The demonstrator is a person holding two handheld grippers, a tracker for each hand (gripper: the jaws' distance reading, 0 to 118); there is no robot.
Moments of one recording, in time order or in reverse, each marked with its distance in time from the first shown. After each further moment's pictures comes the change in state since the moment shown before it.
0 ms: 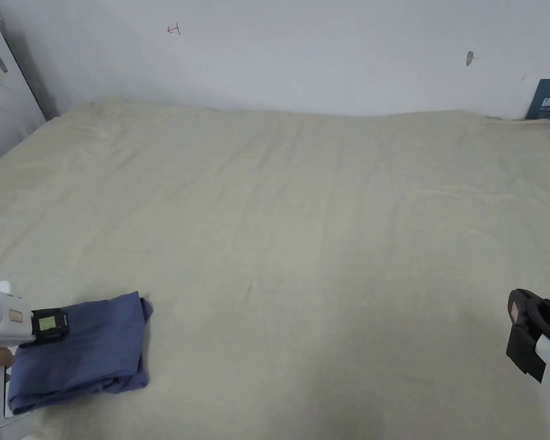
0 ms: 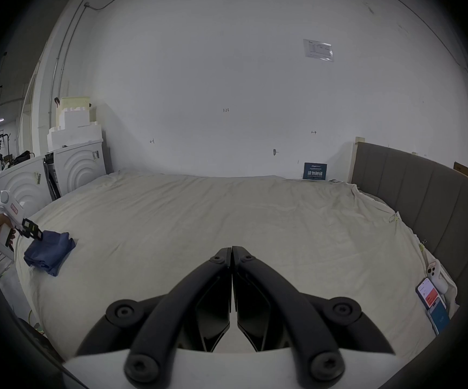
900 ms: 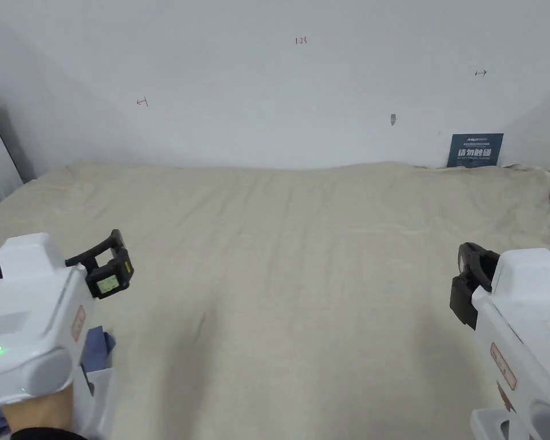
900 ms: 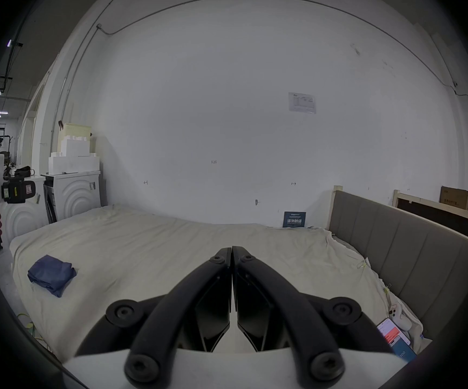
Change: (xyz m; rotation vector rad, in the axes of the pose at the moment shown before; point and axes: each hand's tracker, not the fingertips) left arm 0.160 -0.092 0.282 0.942 -0.217 -0.011; right arm 0.030 0.051 0.025 0.227 -0.060 0.036
